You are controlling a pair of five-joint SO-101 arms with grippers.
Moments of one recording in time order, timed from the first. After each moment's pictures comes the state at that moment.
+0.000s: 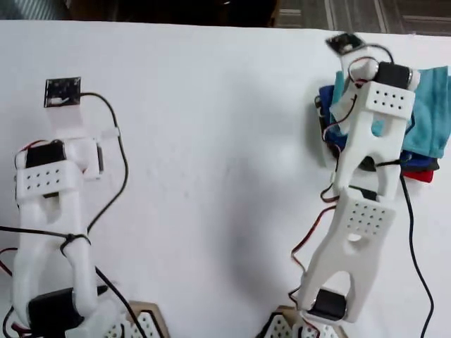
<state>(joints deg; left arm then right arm) -22.3 -20.8 33.4 61.4 -4.1 12.4 45.2 -57.9 100.0 43.3</state>
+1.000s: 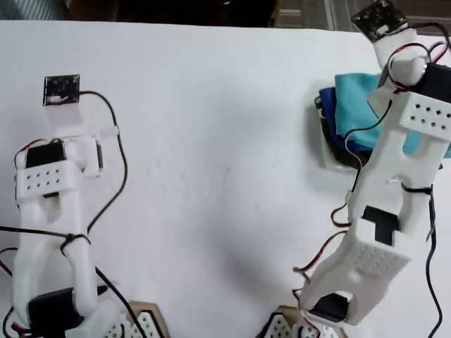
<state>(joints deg) -22.3 -20.8 33.4 59.4 -4.1 15.9 22.6 -54.8 100.0 51.9</state>
